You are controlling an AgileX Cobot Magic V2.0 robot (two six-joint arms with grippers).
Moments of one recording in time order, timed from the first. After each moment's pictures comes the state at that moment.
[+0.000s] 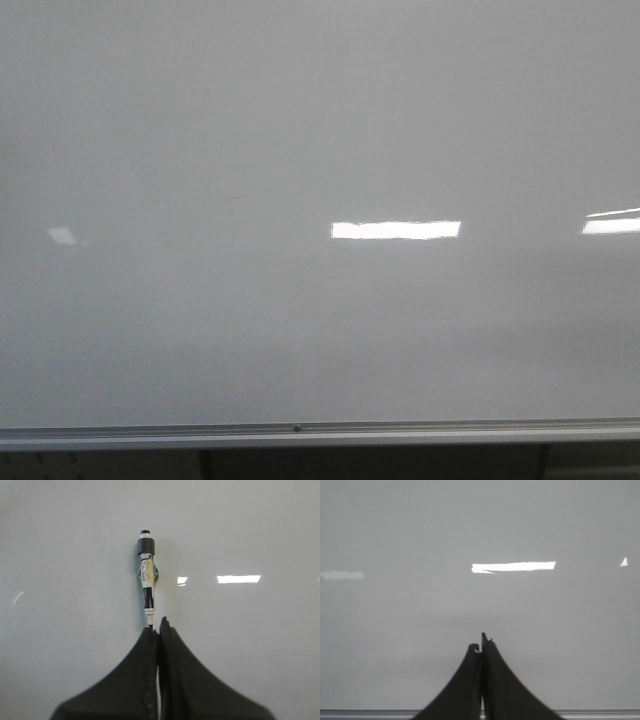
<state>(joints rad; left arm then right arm) 0.00 0.00 0.01 -0.03 0.16 0.03 0.00 -0.01 0.03 0.13 0.16 -0.03</state>
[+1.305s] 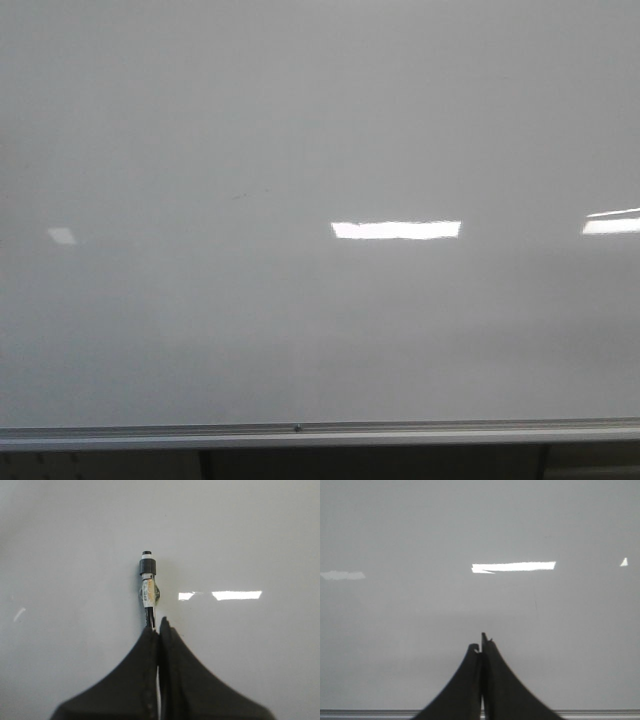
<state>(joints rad) 0.00 0.00 0.01 -0.03 0.09 0.03 0.00 -0.01 0.03 0.13 0.16 -0.03</state>
